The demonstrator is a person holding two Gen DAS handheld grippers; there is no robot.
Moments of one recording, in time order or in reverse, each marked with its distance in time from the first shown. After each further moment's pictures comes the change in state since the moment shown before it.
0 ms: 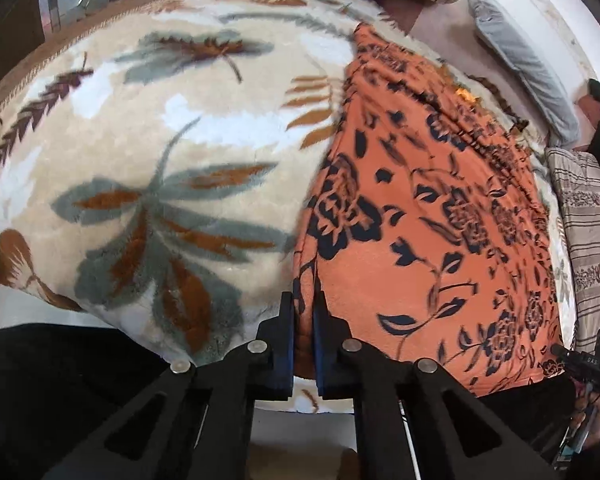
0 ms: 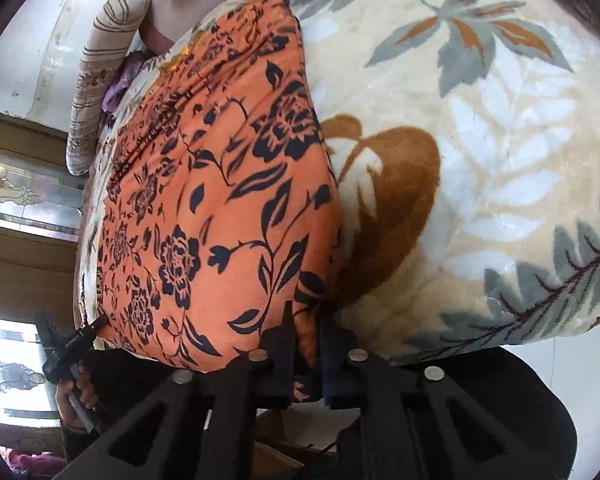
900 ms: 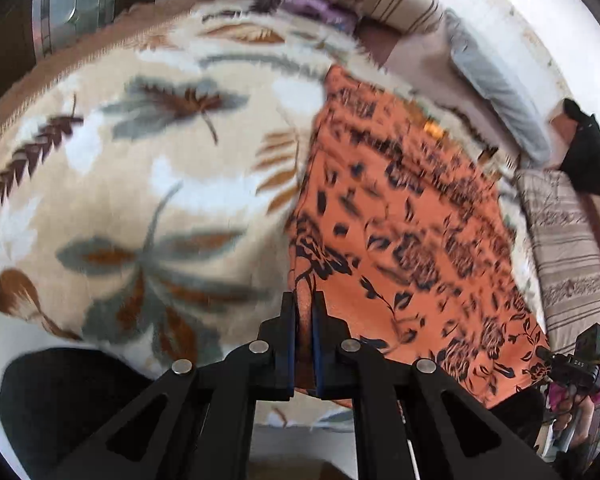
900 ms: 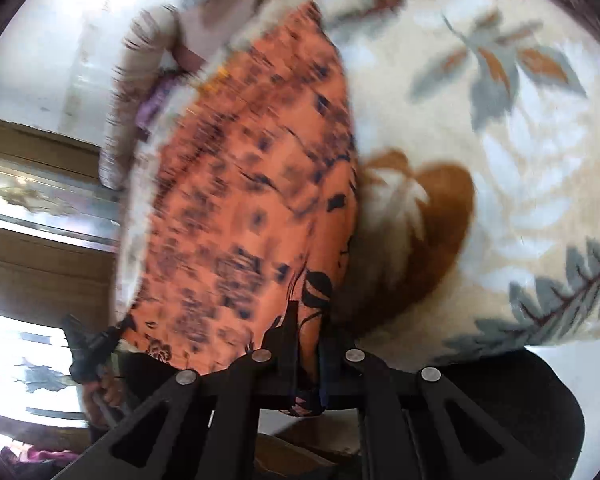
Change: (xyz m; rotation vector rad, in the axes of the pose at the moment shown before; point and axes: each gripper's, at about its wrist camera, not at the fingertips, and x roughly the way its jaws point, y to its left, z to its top) left arm -0.030 -0.007 0.026 -0.009 -0.064 -0.100; right arm -0.030 0.019 0.012 0.012 -0.060 0.170
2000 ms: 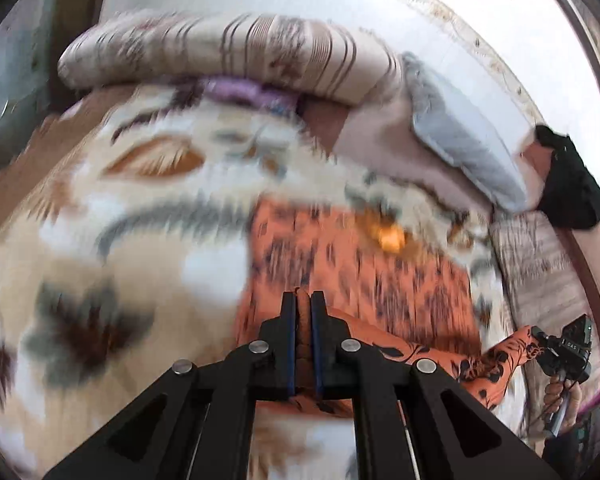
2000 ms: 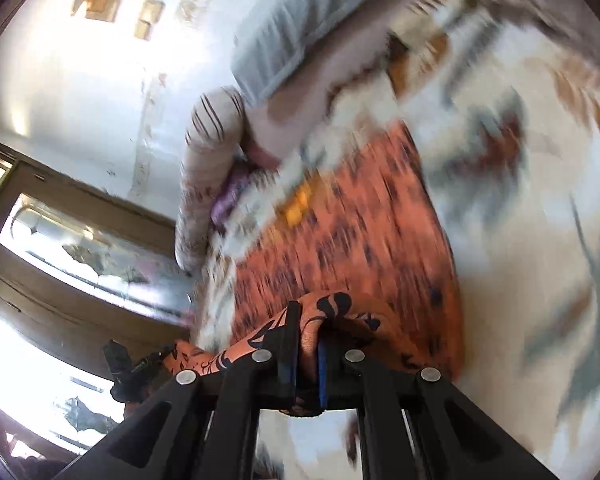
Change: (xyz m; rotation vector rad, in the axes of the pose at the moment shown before) left arm 0.031 -0.076 0.200 0.120 -0.179 -0.088; right arm 0.011 0.031 0.196 -0.031 -0.258 0.249
